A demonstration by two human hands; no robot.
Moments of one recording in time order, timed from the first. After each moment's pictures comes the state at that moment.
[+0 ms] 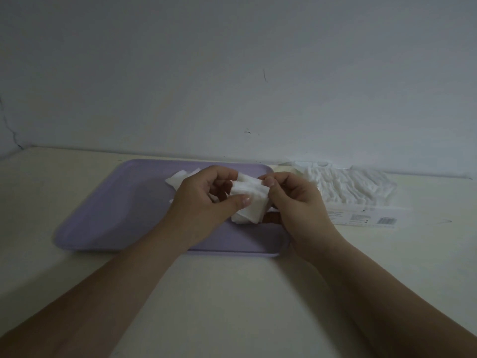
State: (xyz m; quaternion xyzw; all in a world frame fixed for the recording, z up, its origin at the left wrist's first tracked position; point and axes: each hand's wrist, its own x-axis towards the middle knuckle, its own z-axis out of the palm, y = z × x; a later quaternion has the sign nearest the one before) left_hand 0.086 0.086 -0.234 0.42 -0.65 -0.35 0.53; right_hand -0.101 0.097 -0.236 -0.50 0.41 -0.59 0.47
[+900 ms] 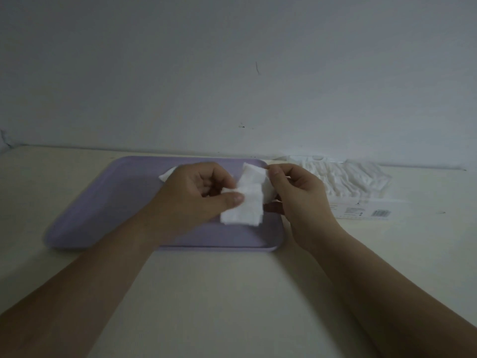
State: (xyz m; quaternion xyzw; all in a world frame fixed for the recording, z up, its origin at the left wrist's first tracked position) left_hand 0.099 0.084 -0.226 0.37 -0.69 -0.41 0.47; right_hand -0.113 0.090 -0.236 -0.47 0.43 -0.62 0.46
